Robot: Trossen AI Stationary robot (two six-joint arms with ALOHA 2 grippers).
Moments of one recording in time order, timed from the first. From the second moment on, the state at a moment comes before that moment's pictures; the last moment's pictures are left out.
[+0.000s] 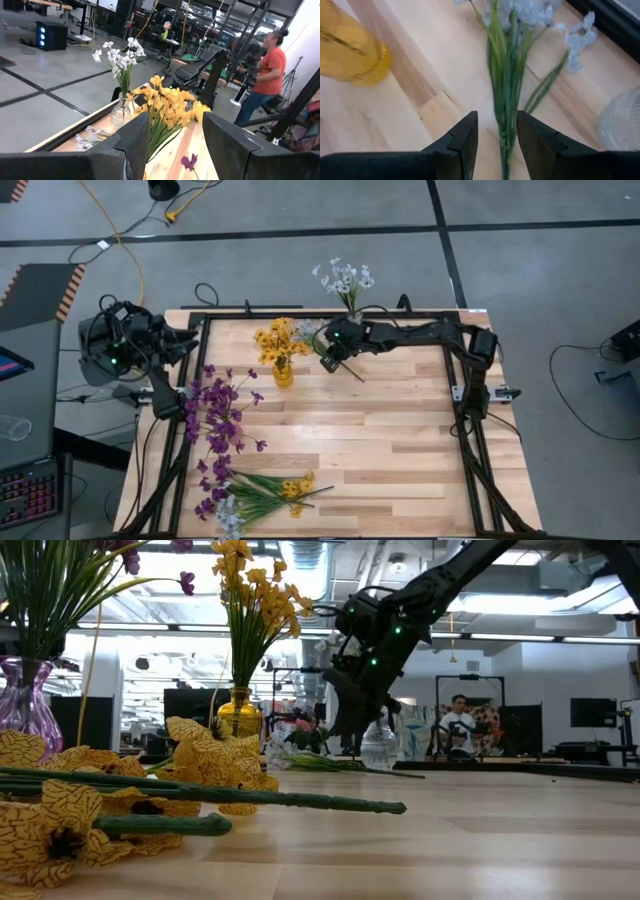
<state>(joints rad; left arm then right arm) -1.17 0.37 1.08 -1.40 -1.46 -1.06 -0.37 1.89 1.28 -0.29 0.09 0.26</state>
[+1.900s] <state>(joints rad) 0.07 0.79 1.04 -0.54 -0.19 0.00 -0.29 1.86 1.28 -0.29 0.11 0.24</state>
